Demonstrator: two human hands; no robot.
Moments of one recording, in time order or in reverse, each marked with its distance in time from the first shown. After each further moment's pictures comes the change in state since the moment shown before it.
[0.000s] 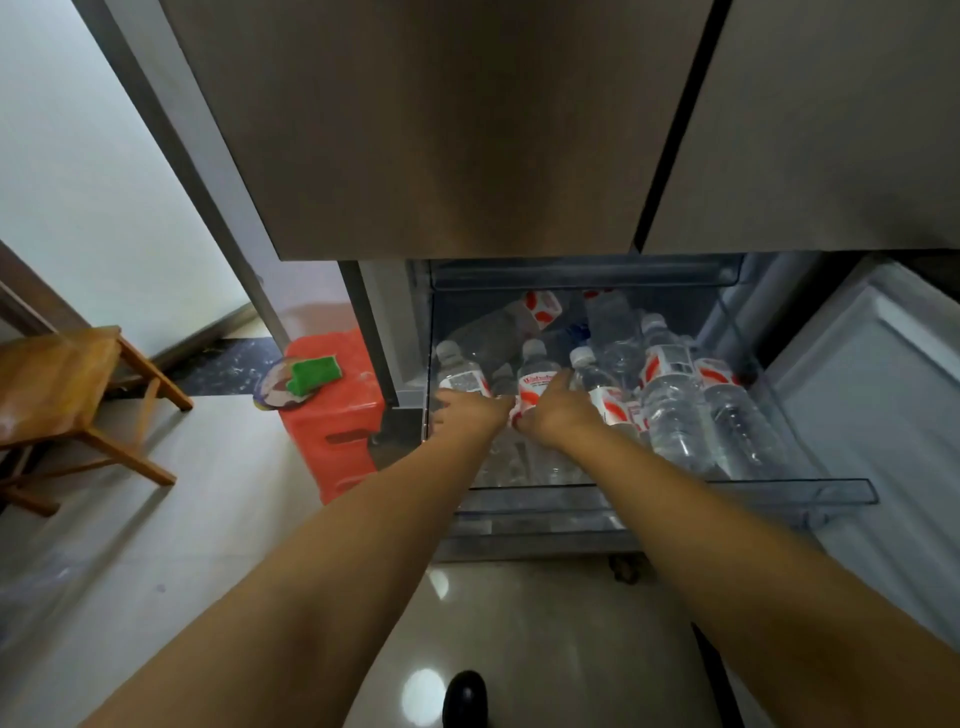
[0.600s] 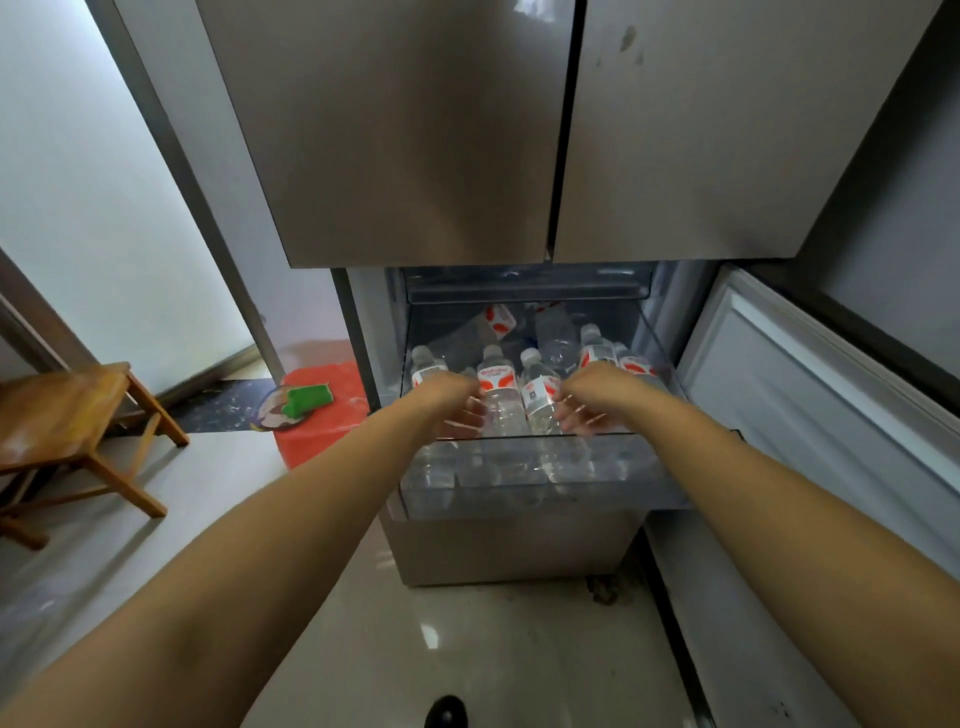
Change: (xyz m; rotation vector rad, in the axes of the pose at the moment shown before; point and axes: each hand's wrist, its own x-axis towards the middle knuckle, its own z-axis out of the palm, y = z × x) left_hand -0.118 -0.018 -0.043 -0.155 -0.378 0.279; right_hand -0.107 0.086 -0.105 0.433 -0.189 -0.125
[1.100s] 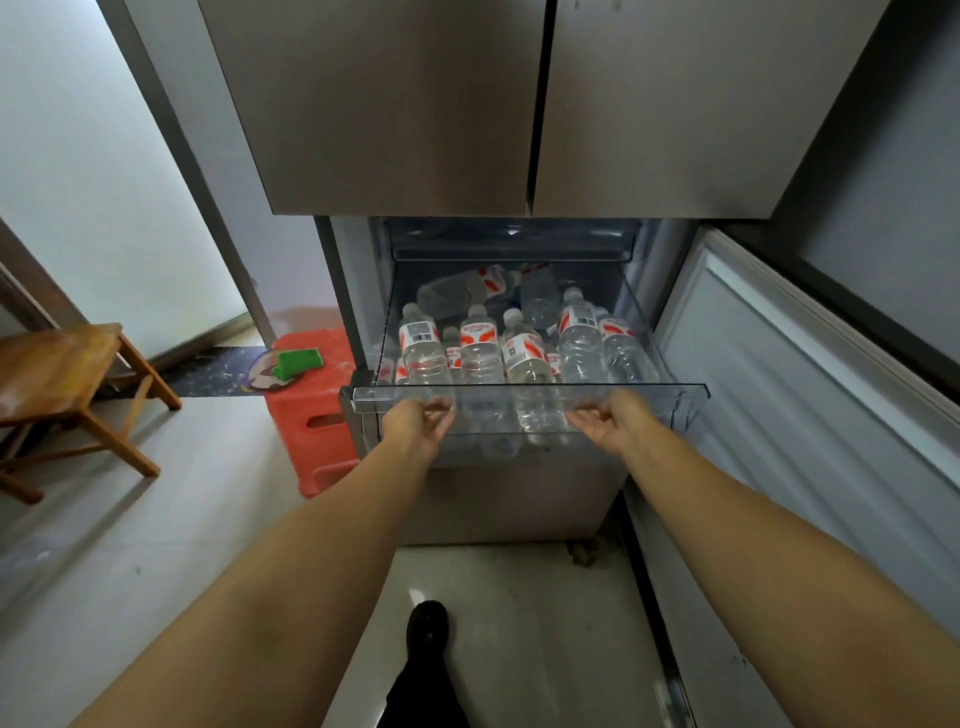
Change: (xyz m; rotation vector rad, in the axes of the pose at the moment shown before) left_hand 0.005 -0.094 0.029 -1.039 0.241 -0.039; right_hand 0.005 0.099 0.013 1.145 0.132 0.195
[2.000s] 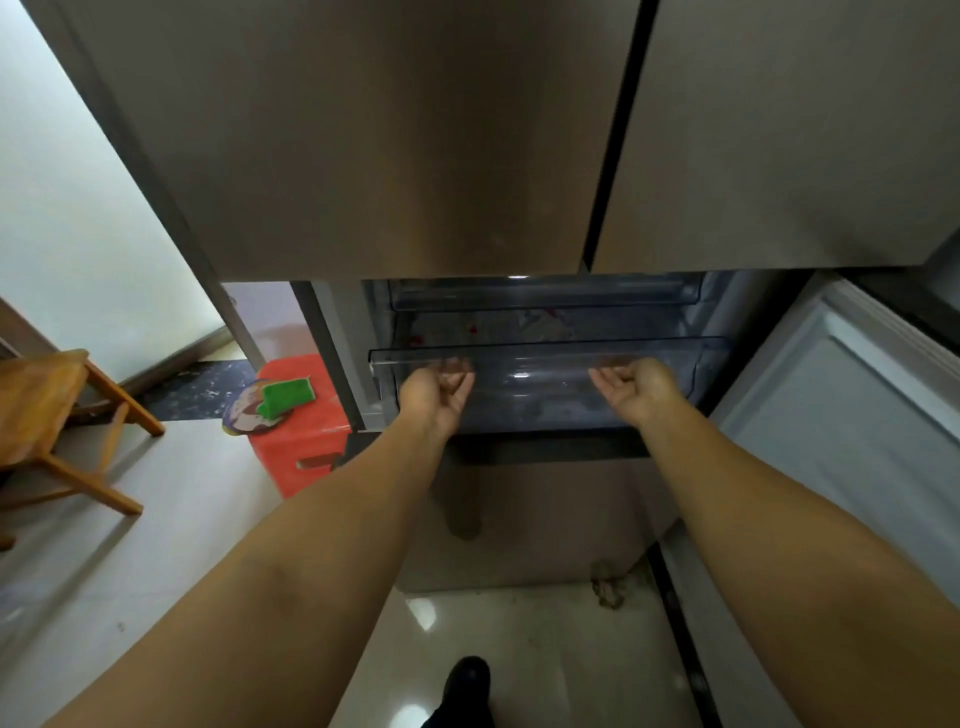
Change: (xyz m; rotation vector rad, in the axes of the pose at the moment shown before) left_hand 0.144 0.072 0.092 -0.074 -0.109 -0.015; right_hand 0.137 -0.079 0.095 0.217 0.062 -0.121
